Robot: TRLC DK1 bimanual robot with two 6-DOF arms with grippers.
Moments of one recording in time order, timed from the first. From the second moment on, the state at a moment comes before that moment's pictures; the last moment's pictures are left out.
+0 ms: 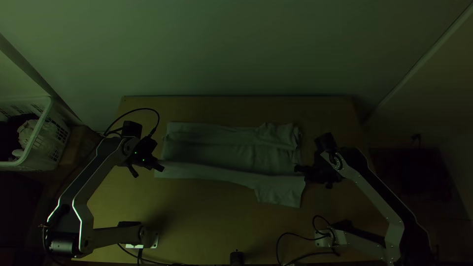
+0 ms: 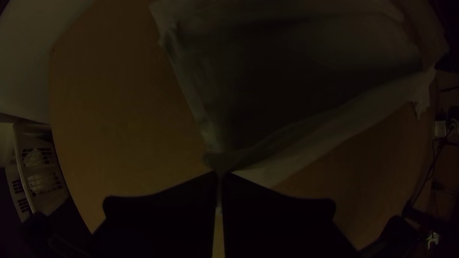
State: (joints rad) left arm 0.00 1.34 1.02 -0.89 0.00 0.45; right arm 0.30 1.25 0.92 -1.07 -0.15 0.47
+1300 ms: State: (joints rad) left arm 0.02 1.85 1.61 -0.88 0.02 0.40; right arm 0.20 1.87 1.53 -0.91 -0.12 0.43
